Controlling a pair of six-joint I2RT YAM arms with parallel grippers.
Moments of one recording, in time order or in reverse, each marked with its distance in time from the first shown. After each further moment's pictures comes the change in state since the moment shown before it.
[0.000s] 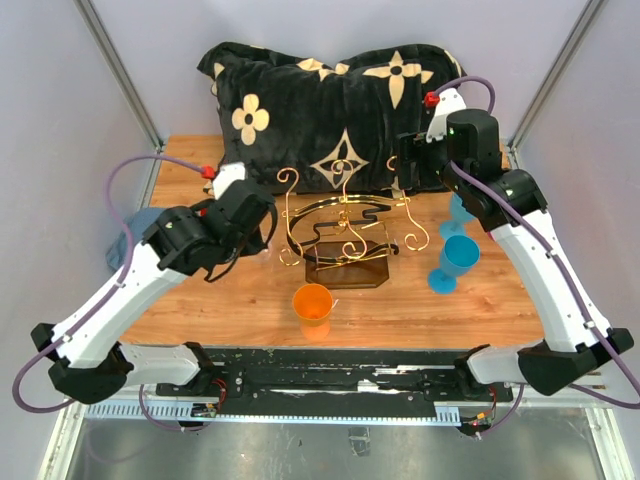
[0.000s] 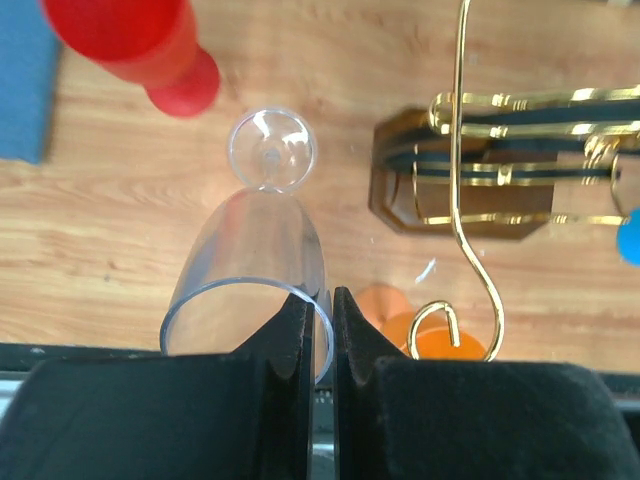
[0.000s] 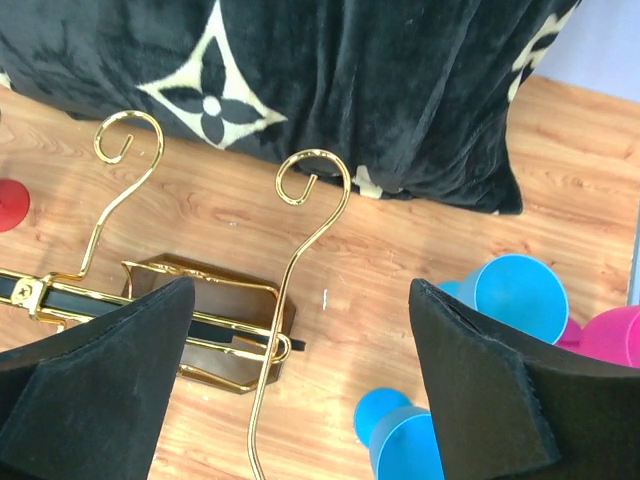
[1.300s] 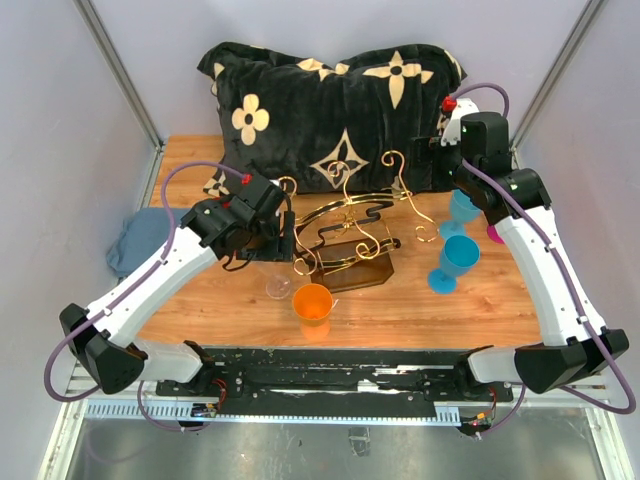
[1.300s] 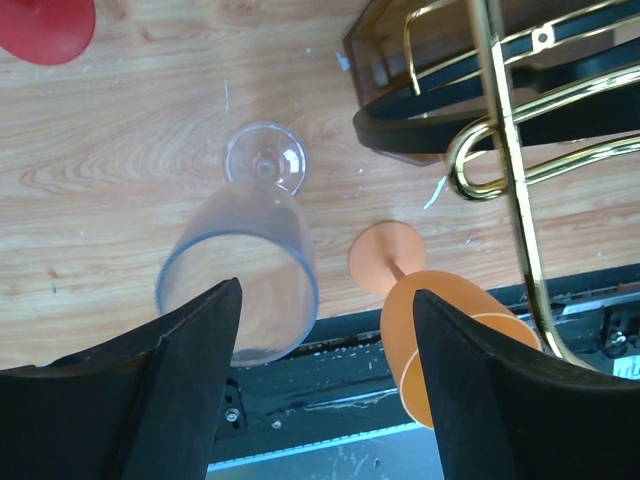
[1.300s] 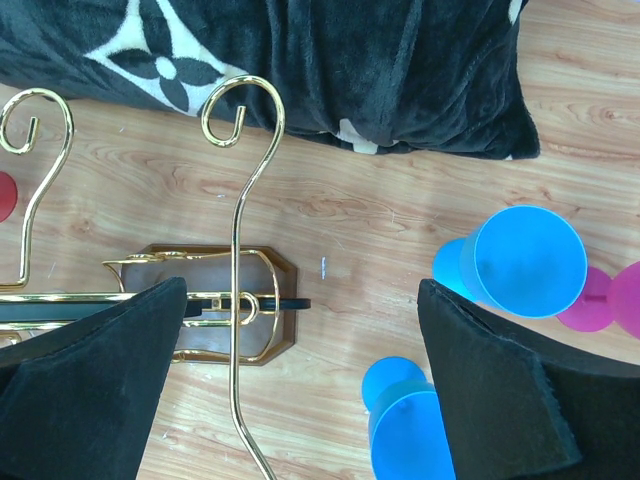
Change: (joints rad) left arm 0.152 0.096 -0.244 0.193 0.426 0.250; right arm -0.160 0.011 -0.076 -0.031 -0.135 0.055
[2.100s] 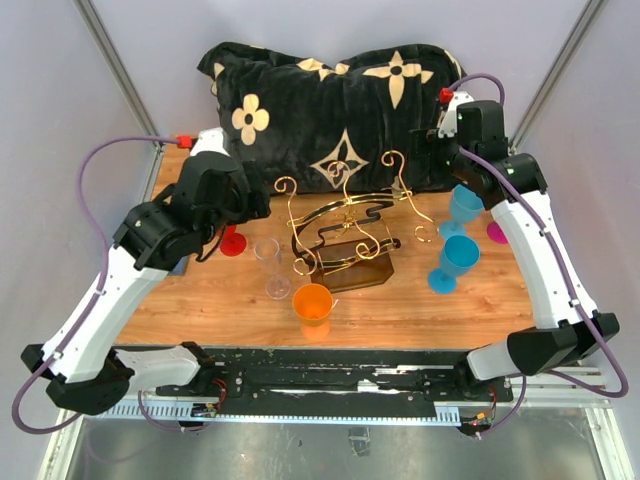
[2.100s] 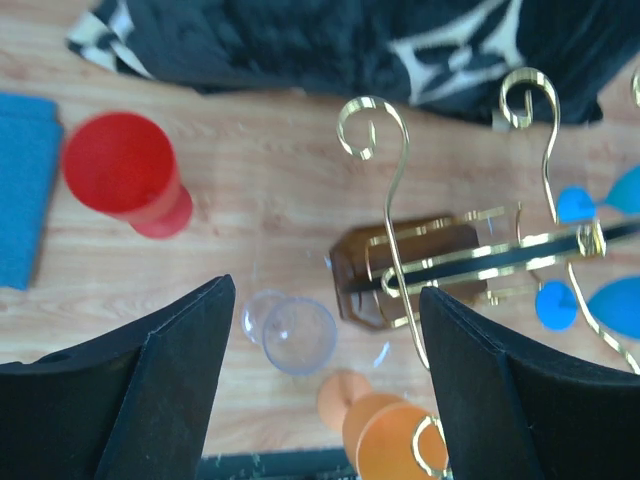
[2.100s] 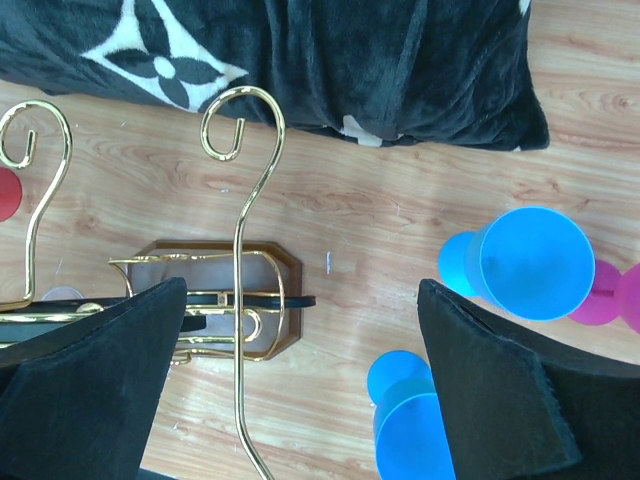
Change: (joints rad) left arm 0.001 -0.117 0.261 0.049 -0.269 -0.023; right arm -0.008 0.089 0.120 -0.073 -0.013 0.013
